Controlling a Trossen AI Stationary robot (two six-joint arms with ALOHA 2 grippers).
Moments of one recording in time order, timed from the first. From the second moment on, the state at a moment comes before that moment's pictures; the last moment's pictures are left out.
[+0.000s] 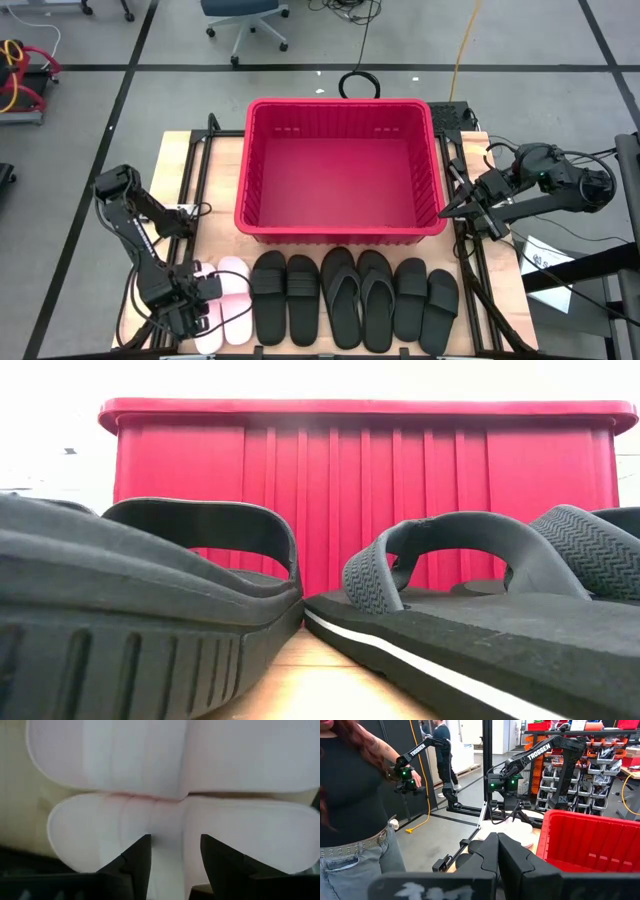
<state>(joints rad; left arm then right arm) -1.10 1.47 0.98 -1.02 -0.03 -1.38 0.10 0.60 1.04 -0.55 -0.34 0.01</state>
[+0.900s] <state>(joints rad) -1.11 1.59 0.96 -1.04 0.02 -1.45 0.10 0.60 1.04 -0.56 -0.34 0.01</state>
